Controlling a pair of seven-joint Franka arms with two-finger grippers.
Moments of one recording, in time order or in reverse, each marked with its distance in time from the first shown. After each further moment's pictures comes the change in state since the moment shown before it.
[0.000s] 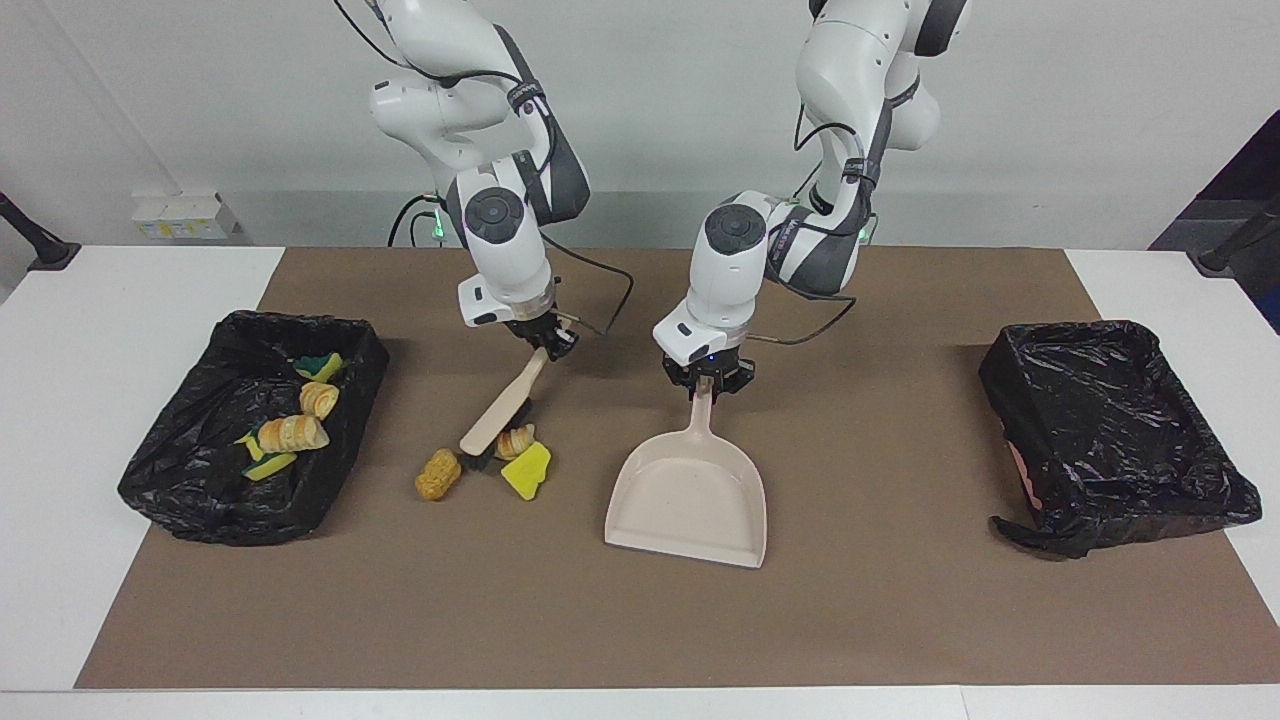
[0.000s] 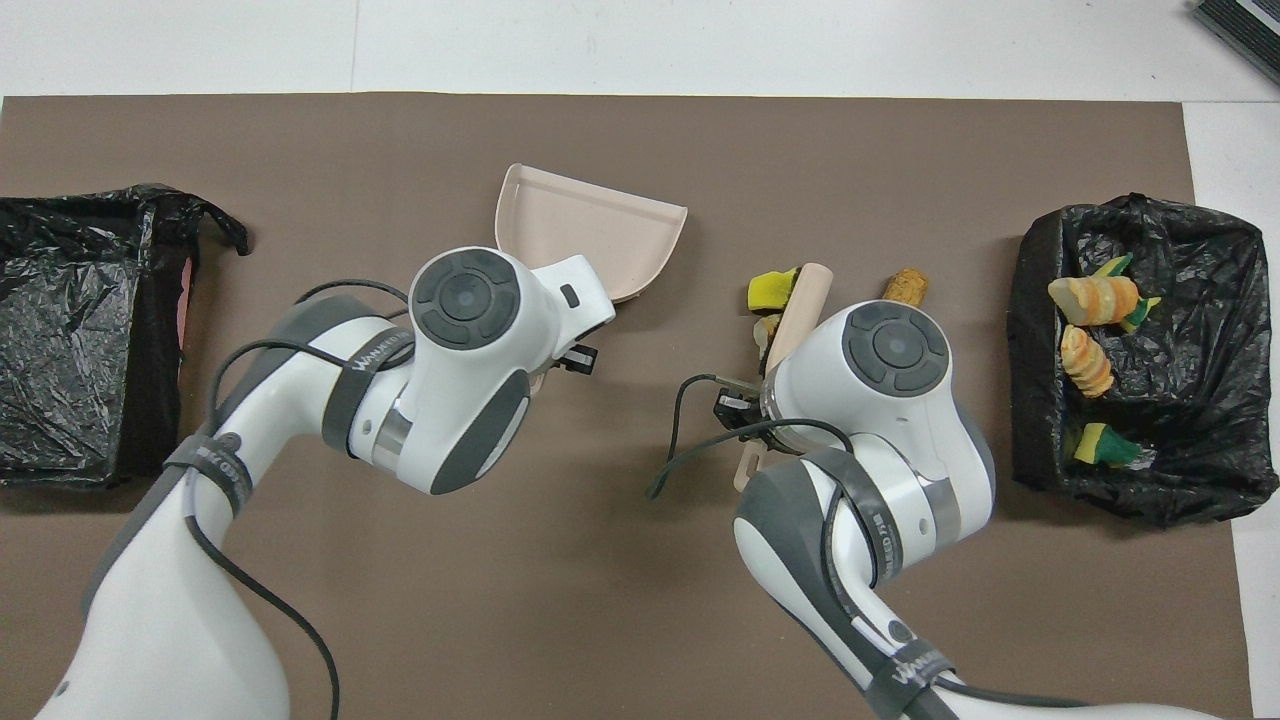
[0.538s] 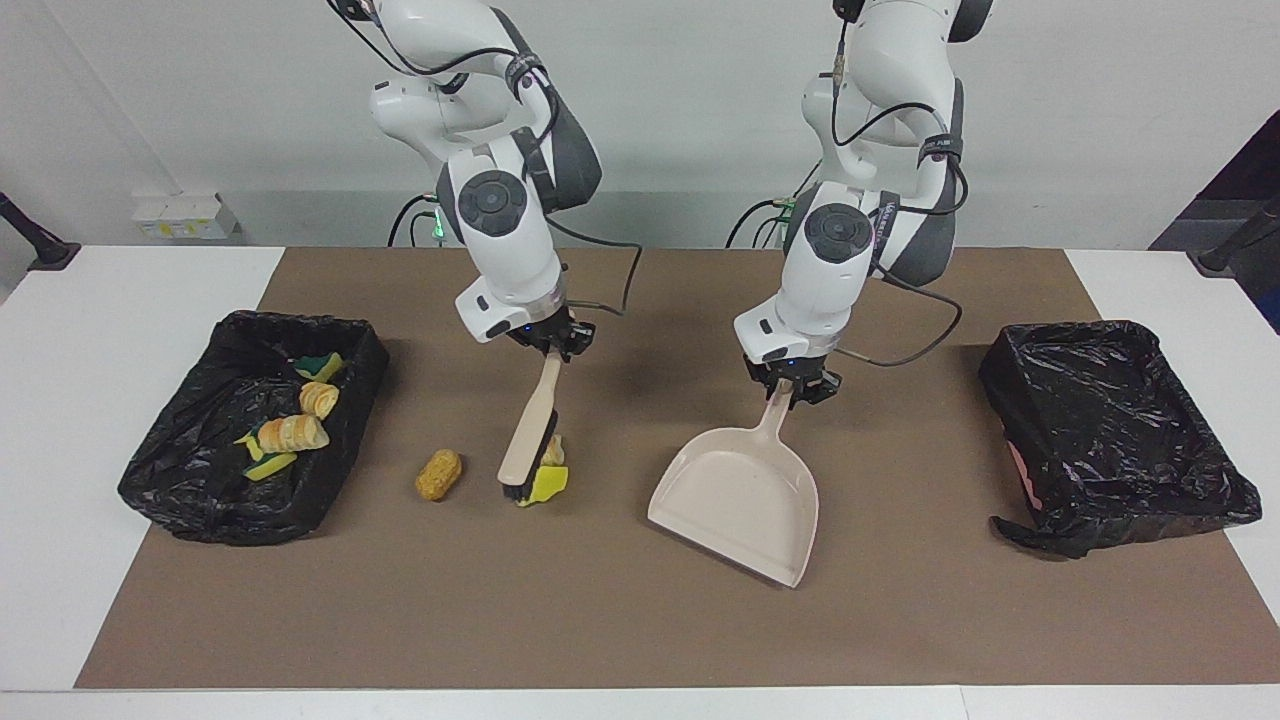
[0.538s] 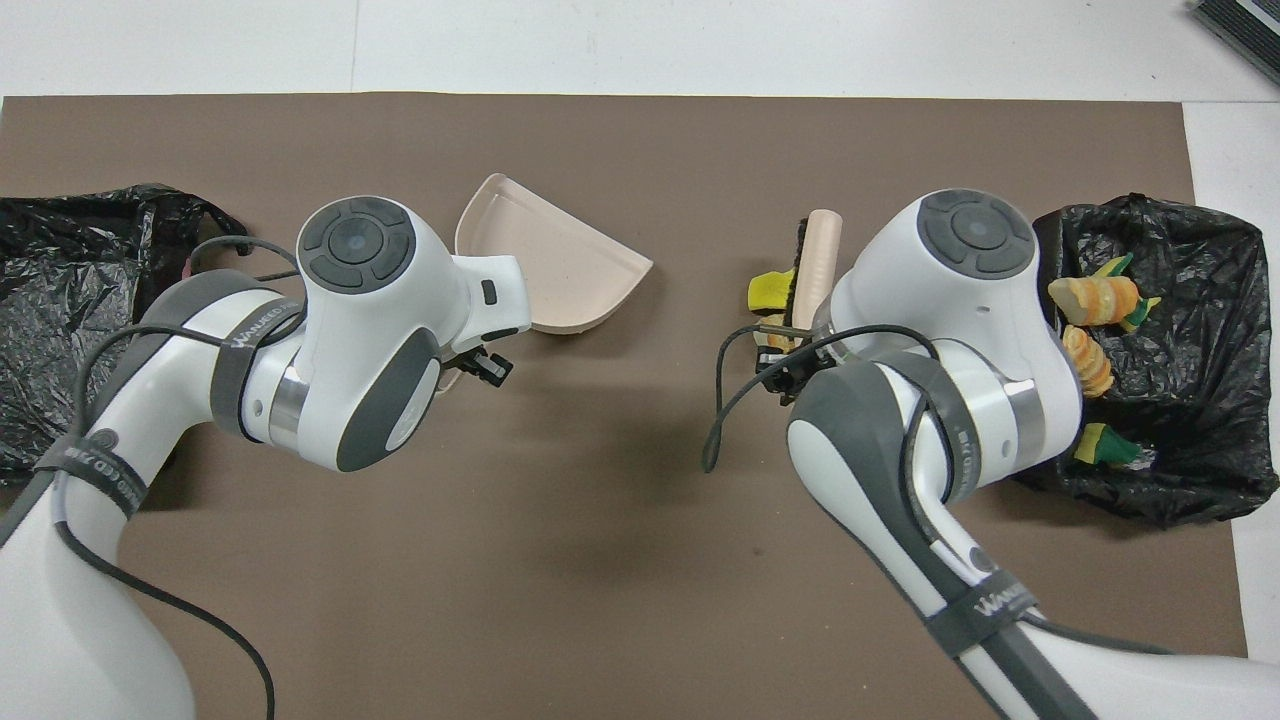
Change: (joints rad) left arm 0.090 -0.062 0.004 0.001 0.002 -0.202 0.437; right arm -0.095 0.048 -0.021 0.187 -0.024 -0.221 -0.277
